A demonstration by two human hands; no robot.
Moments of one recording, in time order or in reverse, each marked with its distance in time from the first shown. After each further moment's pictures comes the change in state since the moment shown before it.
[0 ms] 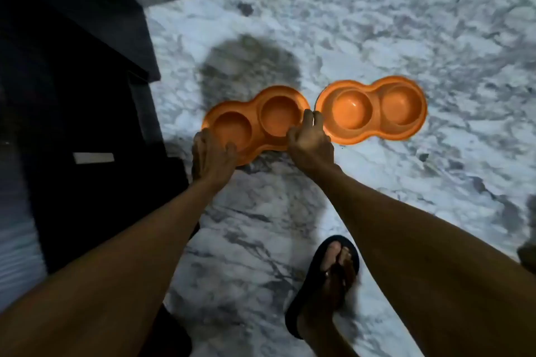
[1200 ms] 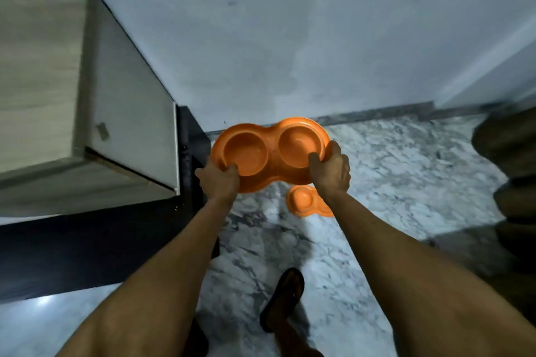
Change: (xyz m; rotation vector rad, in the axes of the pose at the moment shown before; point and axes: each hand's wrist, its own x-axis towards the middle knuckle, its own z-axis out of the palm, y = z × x) left_hand -0.300 0.263 -0.381 -0.453 0.323 -0.141; right_hand -0.175 -0.241 -0.470 0.283 0.174 0.203
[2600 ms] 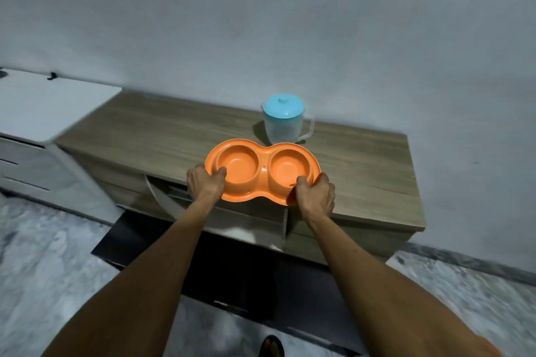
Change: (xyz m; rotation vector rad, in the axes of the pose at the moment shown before) left_hand 0.142 -0.206 -0.680 -0.258 0.490 -0.032; right_hand -0.497 -0.398 0.314 0.176 -0.175 -0.388
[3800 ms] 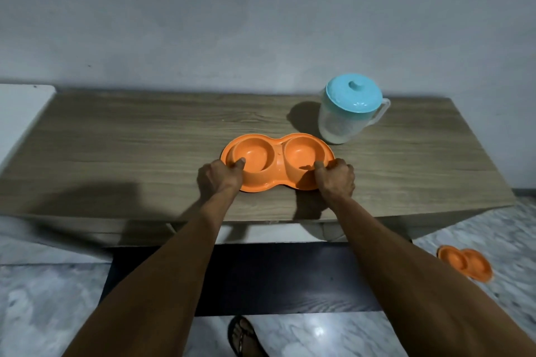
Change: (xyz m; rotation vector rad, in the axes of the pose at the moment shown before) left_hand 0.267 -0.041 0.019 0.319 -0.351 0.114; right_hand 0.049 -0.086 0.211 -0.220 0.216 0.263
